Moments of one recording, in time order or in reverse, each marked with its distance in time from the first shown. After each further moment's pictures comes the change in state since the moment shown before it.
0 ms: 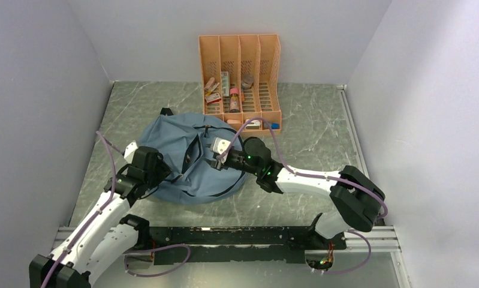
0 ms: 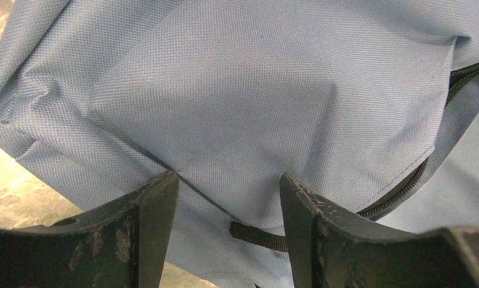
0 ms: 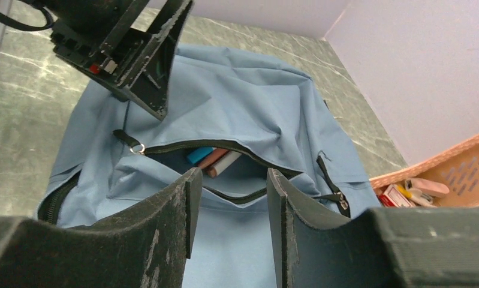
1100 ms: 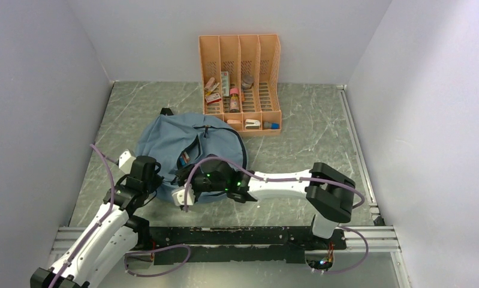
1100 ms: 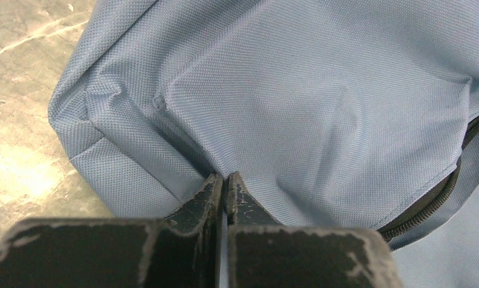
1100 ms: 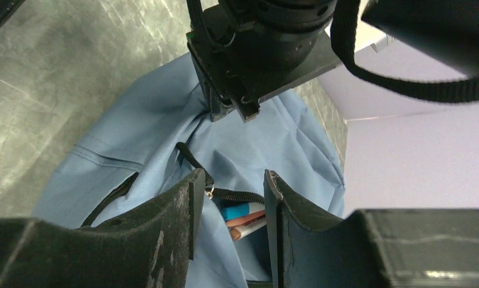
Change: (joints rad) left arm 0.007 -0.132 -0.128 0.039 -0.106 -0.059; right arm 0.271 0.203 0.238 -0.319 0.023 -0.660
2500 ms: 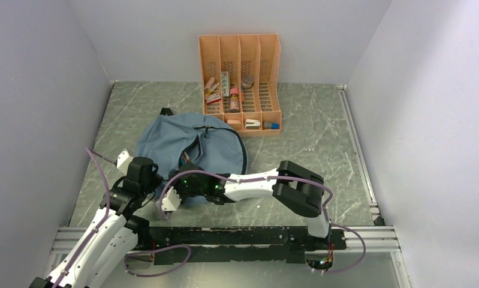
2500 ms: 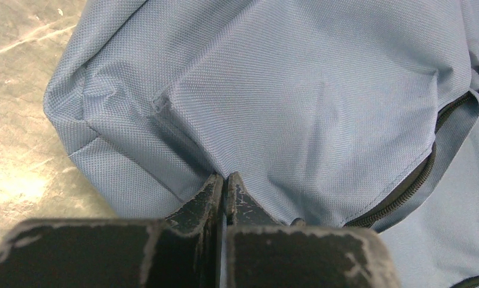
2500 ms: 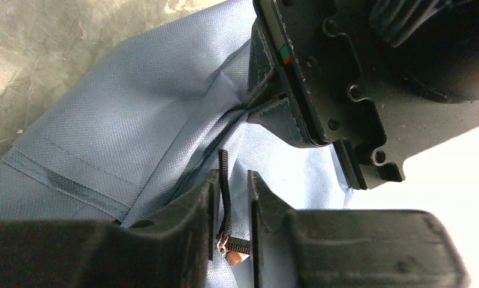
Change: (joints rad) left arm 0.002 -0.074 0.014 -0.032 0.029 0.016; right arm 0.053 0.280 0.228 -0.117 0.224 -0.211
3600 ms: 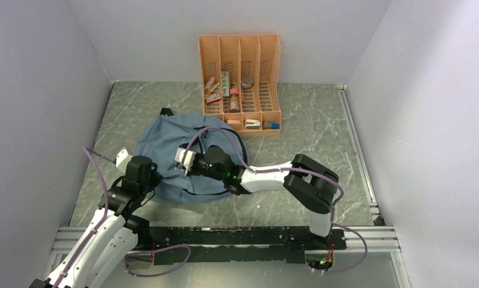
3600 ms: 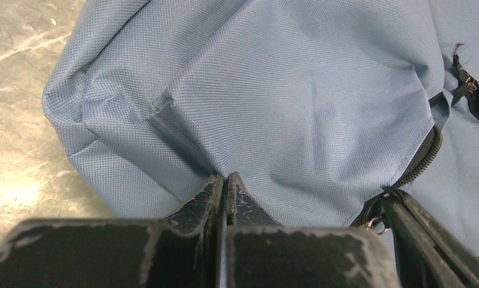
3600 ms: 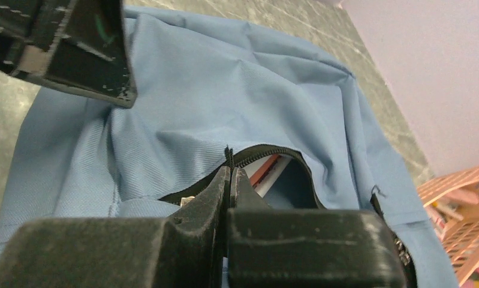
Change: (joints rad) left arm 0.000 -0.005 0.019 -0.002 0.000 0.009; right arm -0.143 -0.102 -0.193 0.423 0.019 0.739
